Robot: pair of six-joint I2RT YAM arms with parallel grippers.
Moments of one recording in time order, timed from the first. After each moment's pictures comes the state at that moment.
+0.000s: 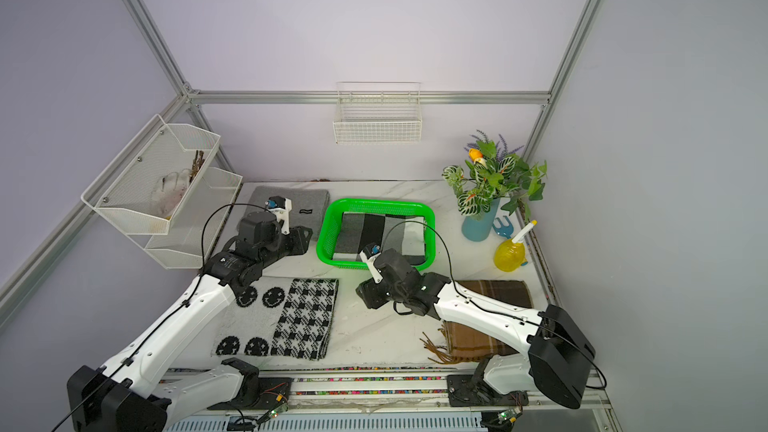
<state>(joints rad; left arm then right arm) -0.34 1.12 0.98 -0.46 -0.06 -0.41 0.91 1.37 0.87 -0.24 -0.13 0.39</state>
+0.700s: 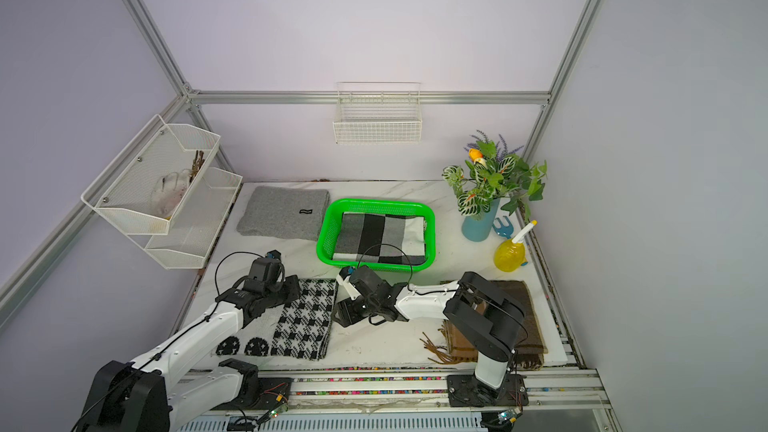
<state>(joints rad) -0.25 1.08 0.49 -0.35 0.01 -0.52 0.97 1.76 0.88 0.10 -0.36 0.56</state>
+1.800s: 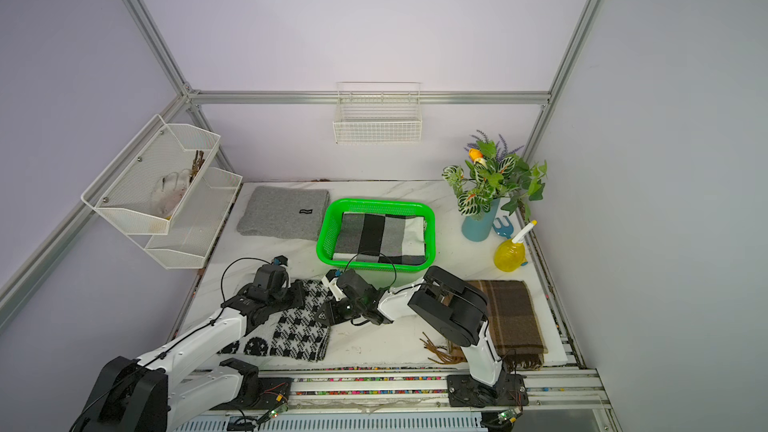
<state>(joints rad) -0.30 1.09 0.43 -0.24 0.03 -0.52 1.01 2.01 0.97 0.41 -0.47 0.77</state>
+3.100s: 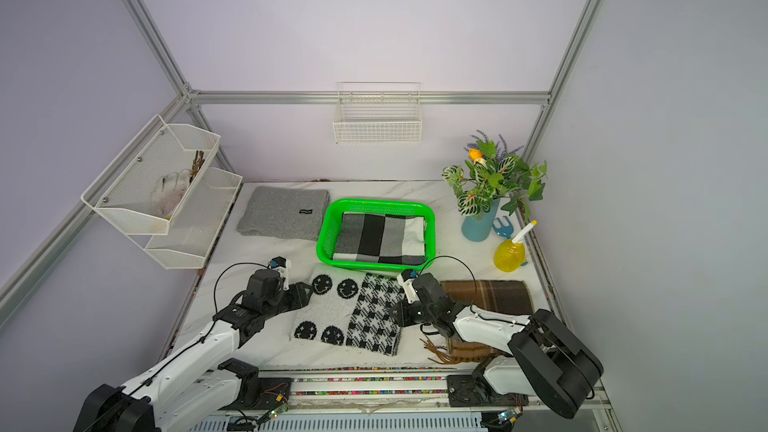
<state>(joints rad) -0.31 0.97 0.36 -0.21 0.11 -0.55 0.65 1.29 0.37 0.13 -0.36 0.57</state>
